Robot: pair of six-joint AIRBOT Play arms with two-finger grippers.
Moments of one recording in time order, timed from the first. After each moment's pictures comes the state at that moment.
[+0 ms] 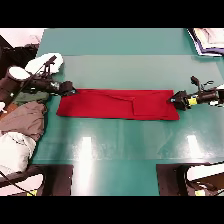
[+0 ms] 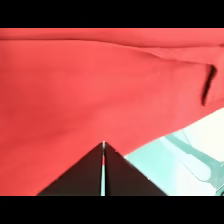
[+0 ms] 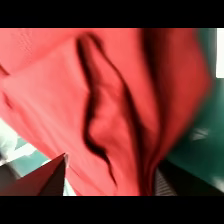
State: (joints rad) left arm -0.06 -1.32 1.12 0.81 -1.05 -1.27; right arm -0.43 -1.69 1.13 -0.75 1.39 1.04
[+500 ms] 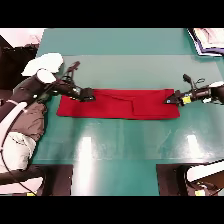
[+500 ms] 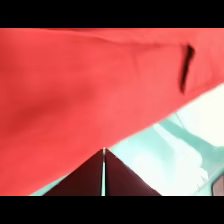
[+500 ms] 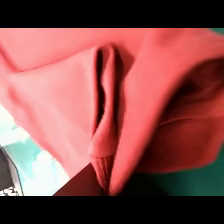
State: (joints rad) left arm -0.29 -1.43 1.17 0.82 -1.03 -1.36; right arm -0.38 -1.71 1.20 -0.69 1.45 0.98
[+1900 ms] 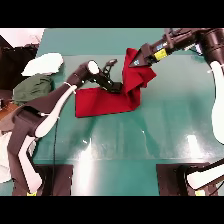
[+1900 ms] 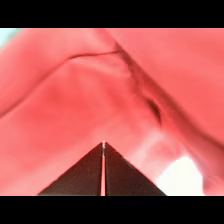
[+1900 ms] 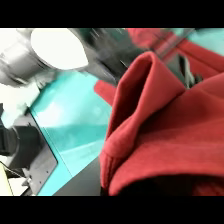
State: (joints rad) left arm -0.47 -1.99 1.87 1.00 -1.10 -1.50; right arm 0.20 -1.71 2.03 -0.72 1.59 1.43
